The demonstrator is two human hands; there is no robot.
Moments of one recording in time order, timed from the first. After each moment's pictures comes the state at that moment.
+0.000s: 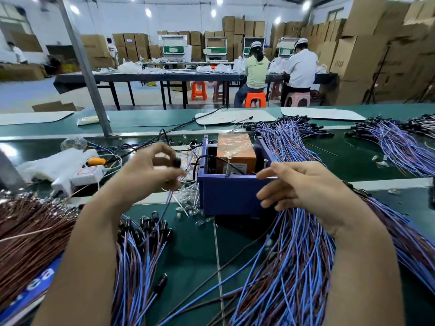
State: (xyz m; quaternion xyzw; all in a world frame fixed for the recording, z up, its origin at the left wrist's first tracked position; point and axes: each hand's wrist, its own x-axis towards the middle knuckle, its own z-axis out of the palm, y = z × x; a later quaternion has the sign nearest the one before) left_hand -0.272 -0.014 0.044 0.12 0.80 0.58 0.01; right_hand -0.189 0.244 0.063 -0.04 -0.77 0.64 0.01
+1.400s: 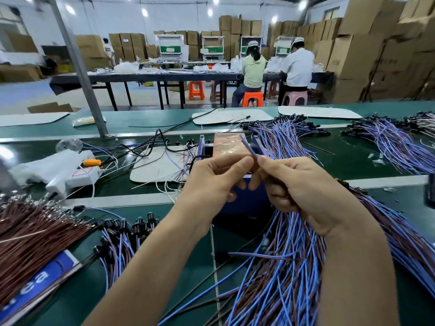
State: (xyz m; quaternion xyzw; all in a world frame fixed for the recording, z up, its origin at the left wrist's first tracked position) left_hand -0.214 0.095 0.054 0.17 0.69 0.71 0.04; right_hand -0.191 0.238 0.065 0.04 -0.74 0.67 -0.01
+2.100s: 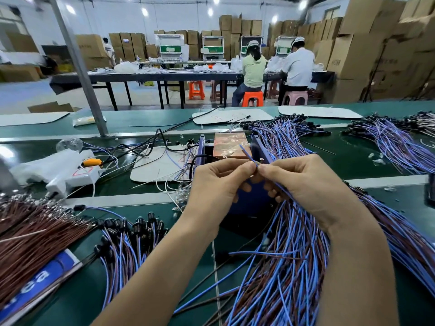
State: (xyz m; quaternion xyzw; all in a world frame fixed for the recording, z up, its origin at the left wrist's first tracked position) left_hand -0.214 0.106 0.044 0.12 0.66 0.74 -0.01; right_hand -0.191 0.244 0.063 0.02 -0.79 0.60 0.08
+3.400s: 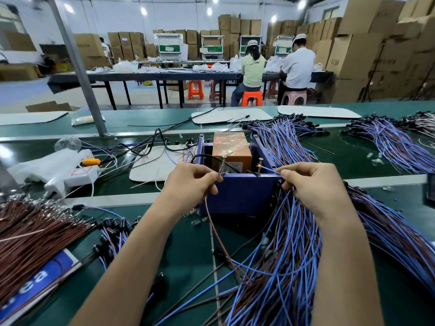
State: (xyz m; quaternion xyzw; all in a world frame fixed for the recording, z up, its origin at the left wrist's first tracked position) left_hand -0.269 0.060 0.018 0.12 0.82 0.56 -0.01; right_hand -0.219 0.269 0.025 -0.13 -0.79 0.56 0.20
